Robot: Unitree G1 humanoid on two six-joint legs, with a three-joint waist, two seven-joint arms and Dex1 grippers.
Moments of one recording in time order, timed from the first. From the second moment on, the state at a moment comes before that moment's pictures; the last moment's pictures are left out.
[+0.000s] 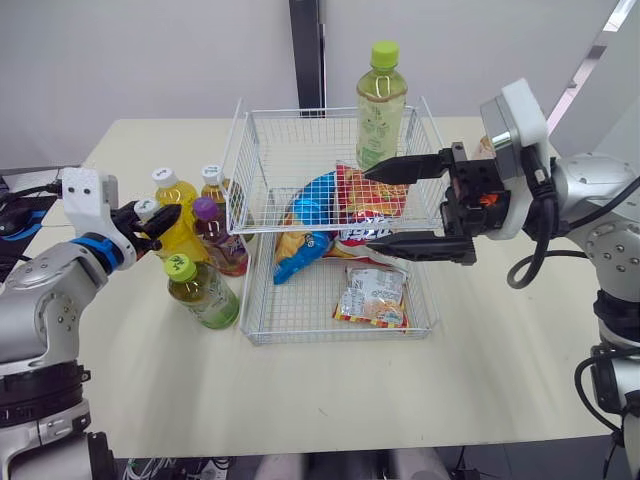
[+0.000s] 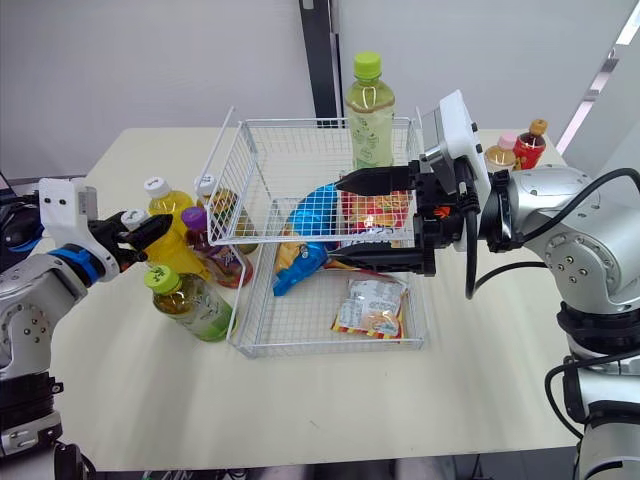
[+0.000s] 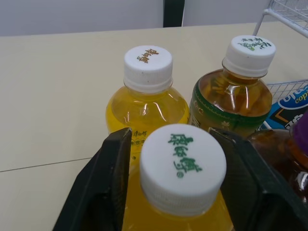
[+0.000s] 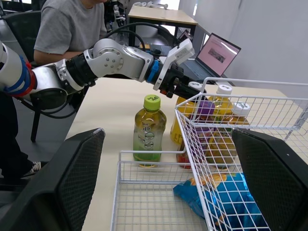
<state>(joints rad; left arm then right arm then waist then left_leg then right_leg) -0.40 0.74 0.44 -0.07 -0.51 0.76 -0.46 -0.87 -0.73 0.02 -0.37 0.85 0.81 1.02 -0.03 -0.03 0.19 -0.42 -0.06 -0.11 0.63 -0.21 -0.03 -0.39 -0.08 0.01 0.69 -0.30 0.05</state>
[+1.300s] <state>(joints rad) -1.69 0.99 -0.11 0.77 -0.33 0.77 -1.25 -0.64 -0.94 -0.33 -0.49 0.97 0.84 0.87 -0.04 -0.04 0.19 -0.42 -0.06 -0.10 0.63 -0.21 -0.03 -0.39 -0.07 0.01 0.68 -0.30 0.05</state>
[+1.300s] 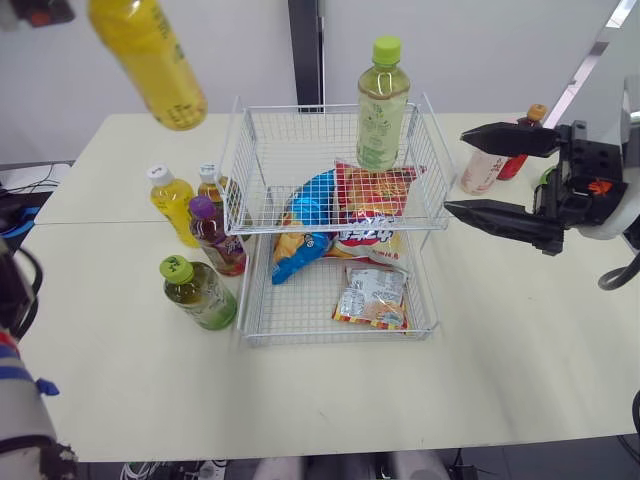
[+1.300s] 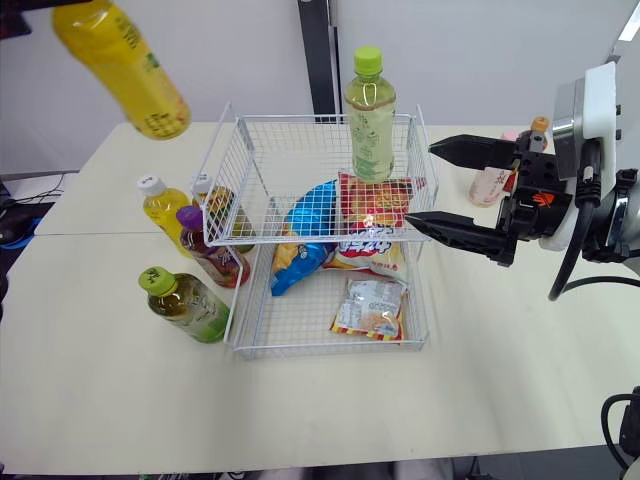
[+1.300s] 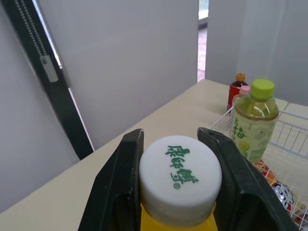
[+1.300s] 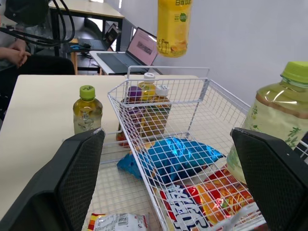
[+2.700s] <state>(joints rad) -1.75 0.46 -0.03 1.20 -0.12 0.43 -1.14 -0.54 -0.97 -0.41 -0.52 1.02 0.82 0.74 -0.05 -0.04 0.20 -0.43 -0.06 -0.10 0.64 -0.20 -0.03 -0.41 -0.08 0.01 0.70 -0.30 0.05</state>
